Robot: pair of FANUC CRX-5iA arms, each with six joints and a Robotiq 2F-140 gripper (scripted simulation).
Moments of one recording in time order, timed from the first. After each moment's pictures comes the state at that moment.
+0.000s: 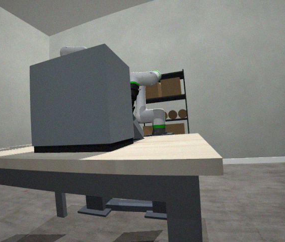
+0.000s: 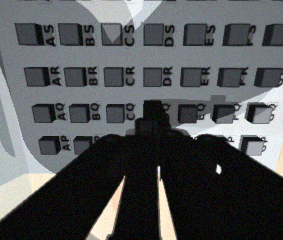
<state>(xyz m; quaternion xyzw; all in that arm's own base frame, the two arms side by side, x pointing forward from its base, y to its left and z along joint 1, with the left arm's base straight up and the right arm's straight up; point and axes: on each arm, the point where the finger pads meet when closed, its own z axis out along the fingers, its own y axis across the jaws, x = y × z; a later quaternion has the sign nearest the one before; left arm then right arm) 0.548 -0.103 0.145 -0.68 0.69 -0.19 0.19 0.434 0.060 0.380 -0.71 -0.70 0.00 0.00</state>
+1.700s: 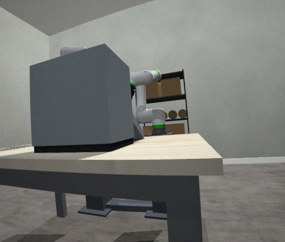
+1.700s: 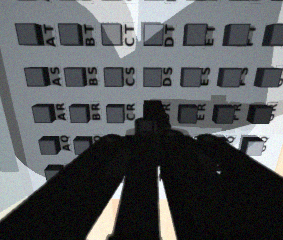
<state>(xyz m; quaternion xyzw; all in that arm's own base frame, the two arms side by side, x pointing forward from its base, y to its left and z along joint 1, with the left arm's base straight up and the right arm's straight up) 0.548 -0.137 0.145 -0.68 0.69 -0.19 0.19 0.434 0.060 0.380 -0.71 -0.70 0.00 0.00</state>
